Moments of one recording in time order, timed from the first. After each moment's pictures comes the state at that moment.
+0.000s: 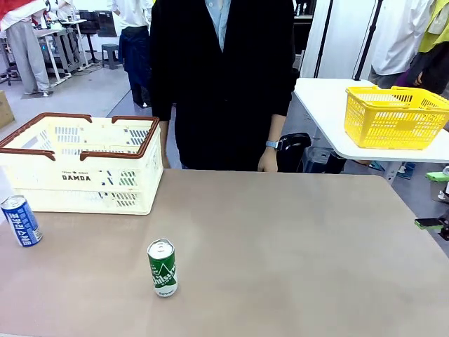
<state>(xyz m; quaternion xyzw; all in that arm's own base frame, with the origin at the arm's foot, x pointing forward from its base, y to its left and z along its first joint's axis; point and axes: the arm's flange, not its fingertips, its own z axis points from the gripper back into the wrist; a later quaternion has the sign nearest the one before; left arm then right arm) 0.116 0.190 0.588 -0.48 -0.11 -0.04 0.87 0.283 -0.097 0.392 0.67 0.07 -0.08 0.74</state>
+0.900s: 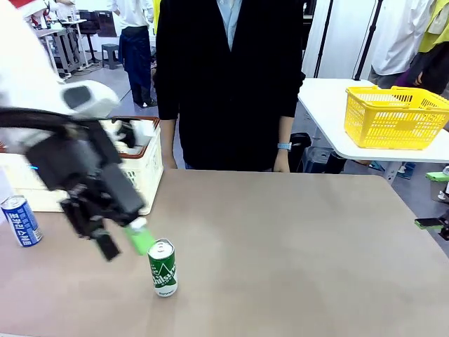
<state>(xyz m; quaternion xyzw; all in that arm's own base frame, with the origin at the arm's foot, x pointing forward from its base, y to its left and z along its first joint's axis) 0.195 -0.210 0.523 -0.32 0.11 -0.27 0.90 0.283 -0.097 0.392 0.67 0.07 -0.08 0.74</state>
